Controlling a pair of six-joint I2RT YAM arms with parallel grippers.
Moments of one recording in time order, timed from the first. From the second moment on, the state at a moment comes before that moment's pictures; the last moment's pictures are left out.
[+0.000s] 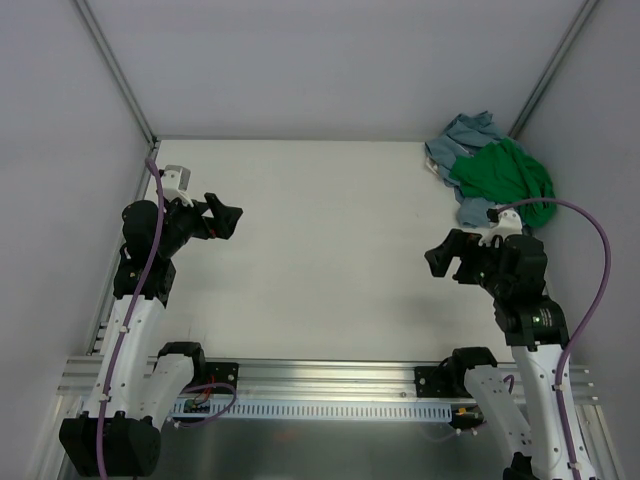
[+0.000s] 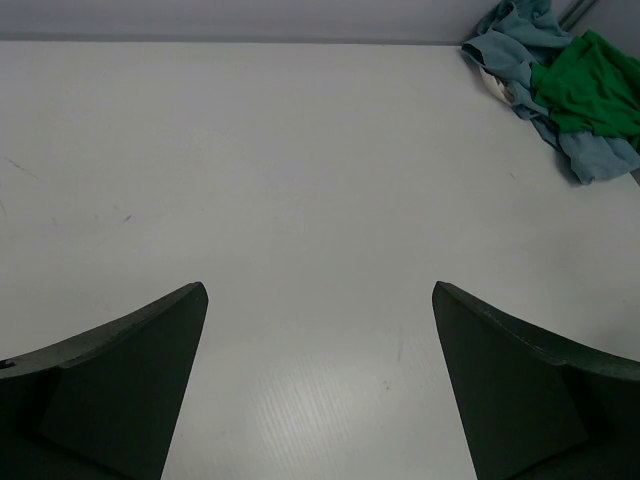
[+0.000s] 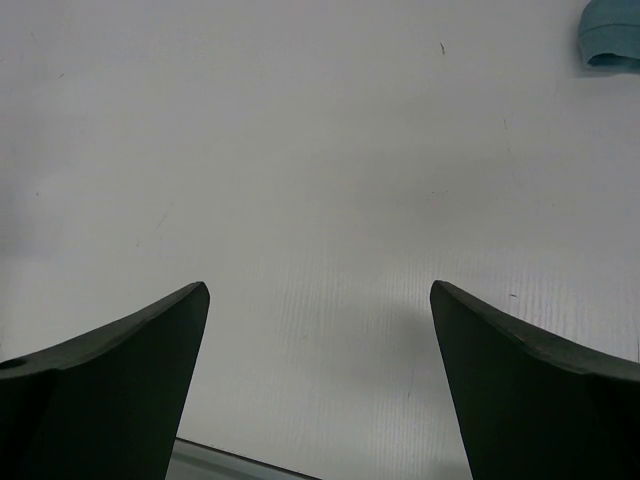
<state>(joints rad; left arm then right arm) 0.02 0.80 0.76 -0.16 0.45 -0.22 0.10 0.59 0.84 -0.75 -0.20 0.28</state>
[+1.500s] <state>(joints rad) 0.04 0.79 0.76 -0.11 0.52 -0.27 -0.06 2.26 2.21 -0.96 0.17 0.28</state>
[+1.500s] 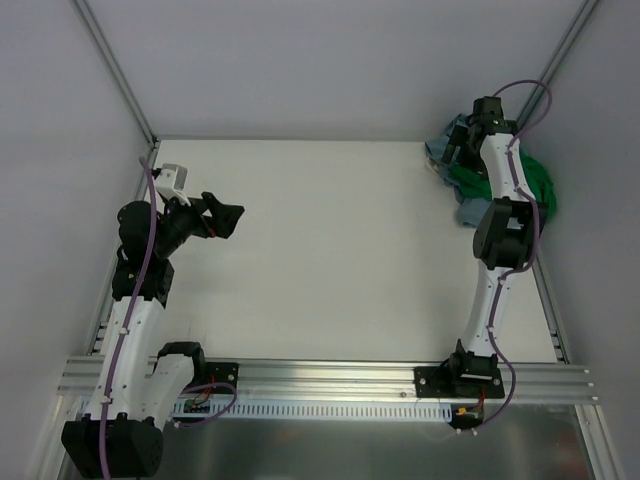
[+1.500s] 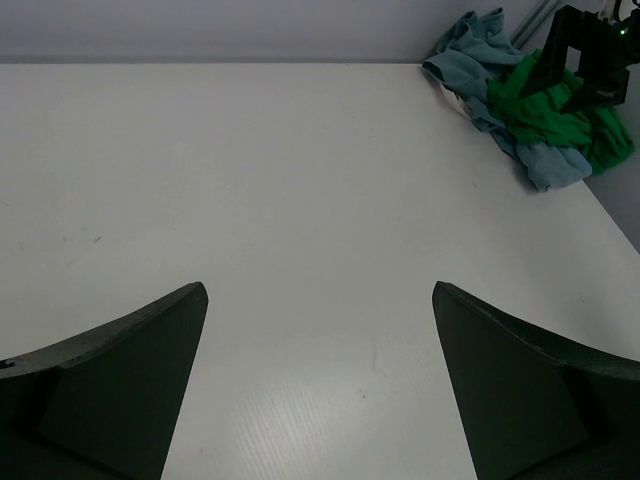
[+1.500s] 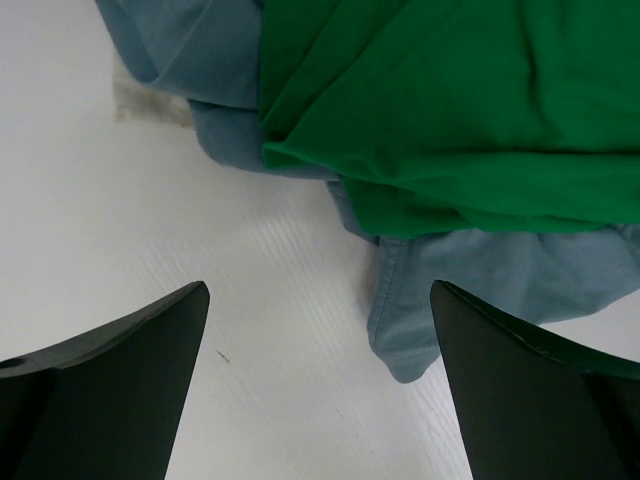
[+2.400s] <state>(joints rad) 0.10 0.80 0.76 -0.07 0.59 -0.30 -0.13 2.44 2.24 -0.79 0.18 0.30</state>
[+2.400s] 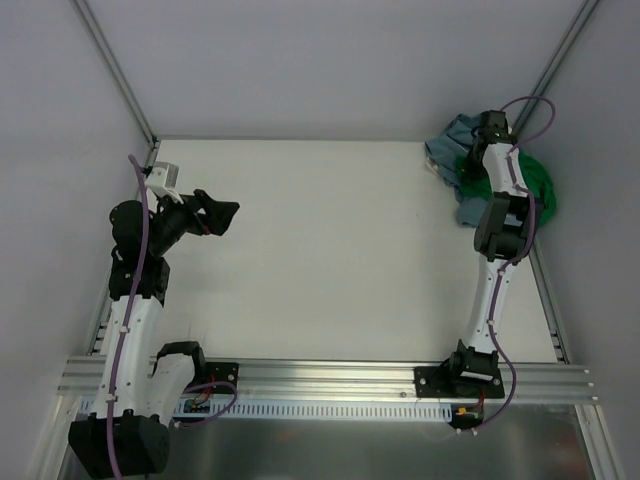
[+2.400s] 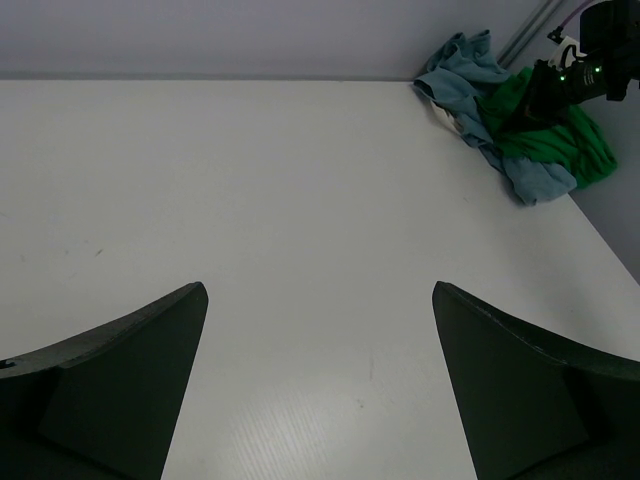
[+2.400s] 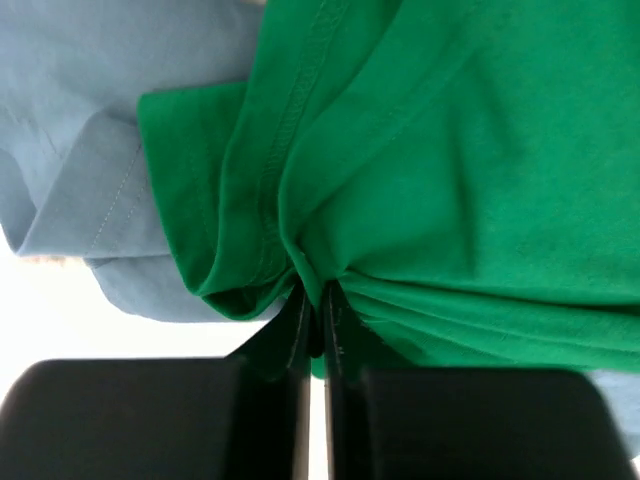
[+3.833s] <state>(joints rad) 0.14 0.82 0.74 -0.02 0.65 -0.33 0.61 1.91 2.04 -0.85 -0.26 0.39</state>
